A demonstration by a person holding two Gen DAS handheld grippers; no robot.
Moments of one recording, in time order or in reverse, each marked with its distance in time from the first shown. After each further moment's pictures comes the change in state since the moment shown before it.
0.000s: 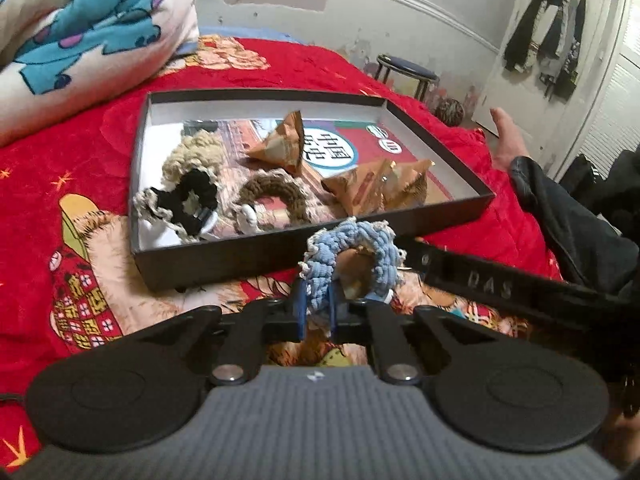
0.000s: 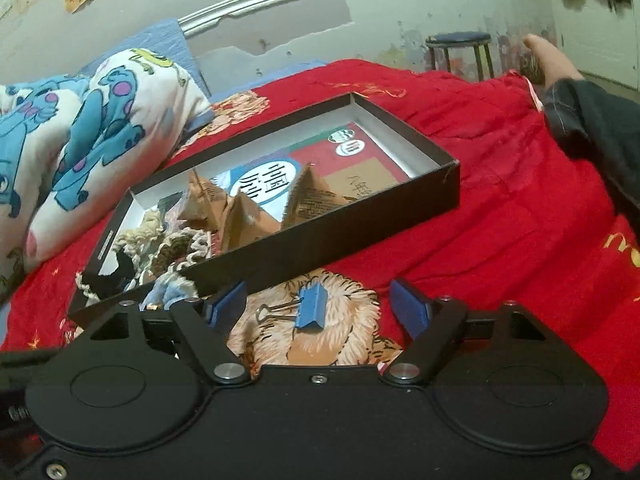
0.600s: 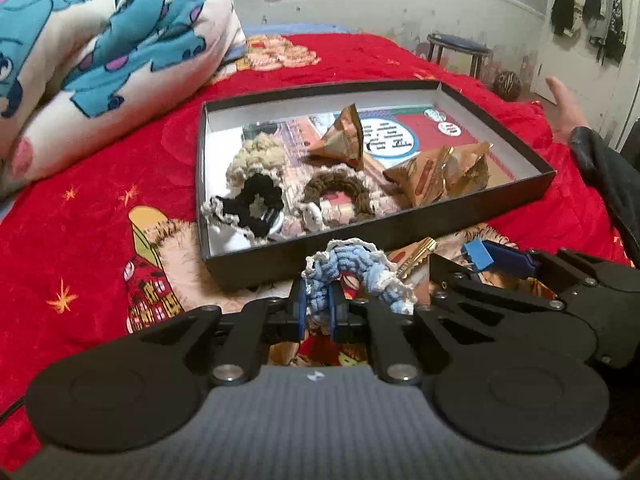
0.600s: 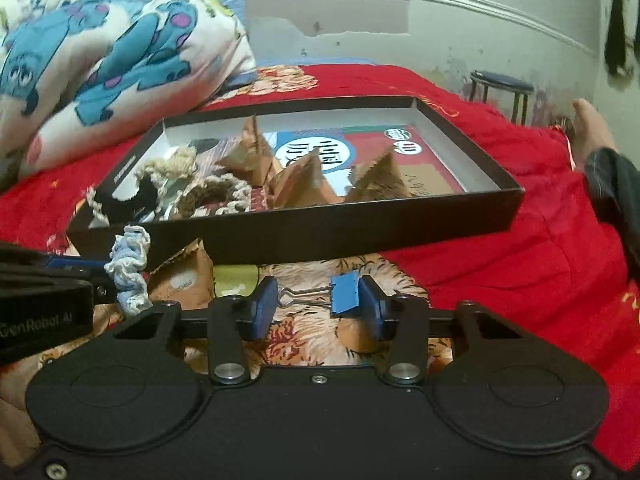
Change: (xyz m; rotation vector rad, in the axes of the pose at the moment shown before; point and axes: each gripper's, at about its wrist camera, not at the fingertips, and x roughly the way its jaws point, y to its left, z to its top) left arm -0.002 -0.005 0.007 0.063 0.054 0.234; right arm 0.015 0.053 -0.022 -0.289 0.023 -0.058
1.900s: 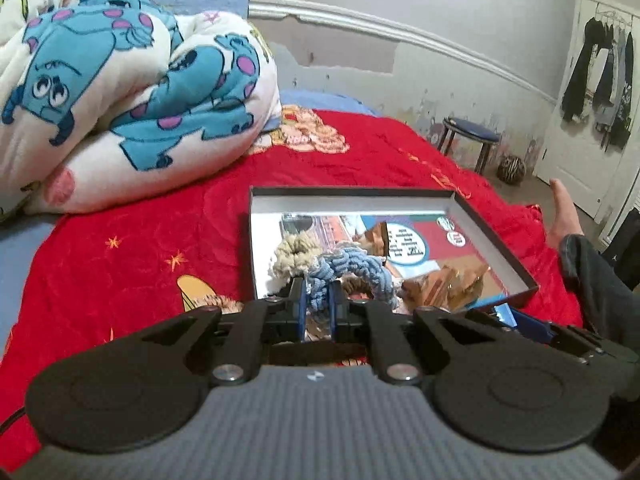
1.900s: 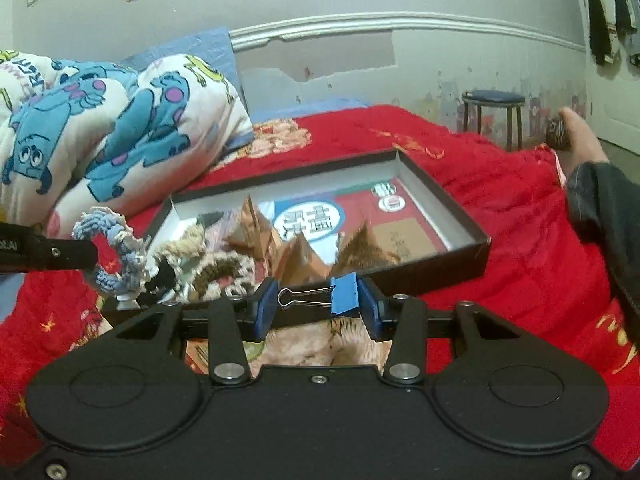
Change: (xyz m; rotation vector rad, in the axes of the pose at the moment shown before) left arm -0.056 0.043 0.036 -0.146 -0.203 -0.024; right arm -0.043 -0.027 0.028 0.123 -0.130 0.057
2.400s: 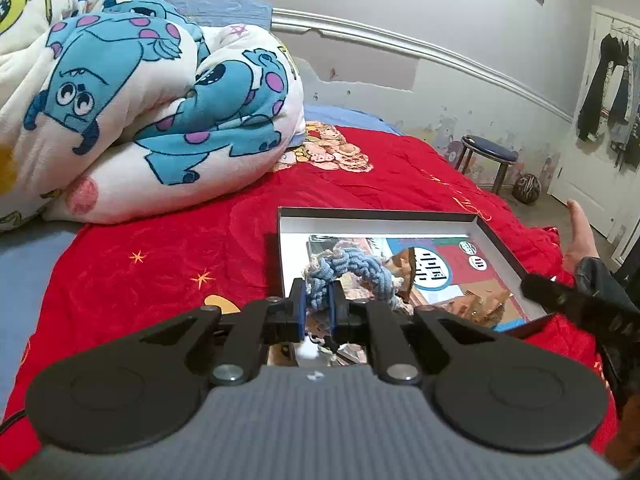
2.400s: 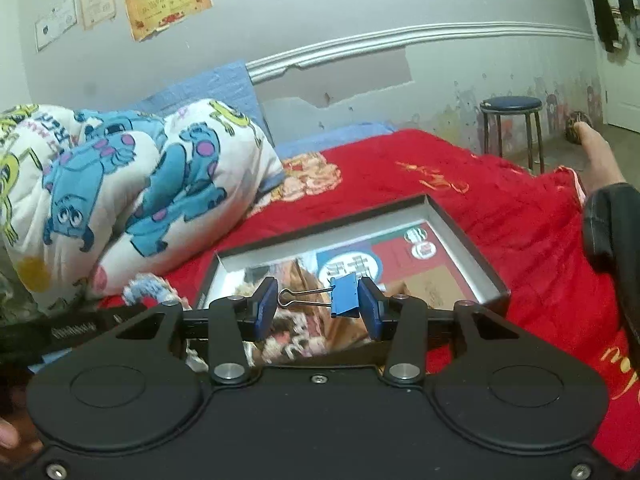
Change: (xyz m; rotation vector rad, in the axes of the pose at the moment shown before) left arm 0.001 0.018 0.010 -0.031 -0.035 0.044; right arm -0.031 0.008 0.052 0.087 -0.041 0.102
